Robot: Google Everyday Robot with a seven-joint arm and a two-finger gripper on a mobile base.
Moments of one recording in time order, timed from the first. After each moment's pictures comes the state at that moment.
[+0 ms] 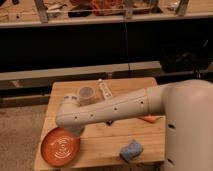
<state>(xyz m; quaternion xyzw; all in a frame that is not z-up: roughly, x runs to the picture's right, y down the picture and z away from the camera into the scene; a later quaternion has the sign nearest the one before) -0.150 0.239 0.732 -0.27 -0.17 -0.39 0.86</state>
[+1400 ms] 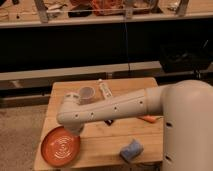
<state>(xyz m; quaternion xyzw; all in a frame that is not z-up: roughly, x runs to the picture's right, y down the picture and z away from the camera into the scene) -0.157 0.235 0.743 -0.27 -0.18 -0.38 0.87</state>
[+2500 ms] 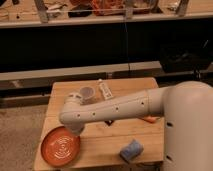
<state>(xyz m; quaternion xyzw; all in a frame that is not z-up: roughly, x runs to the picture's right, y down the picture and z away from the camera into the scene) -0.159 0.237 0.750 -0.27 -0.19 -0.36 0.87</state>
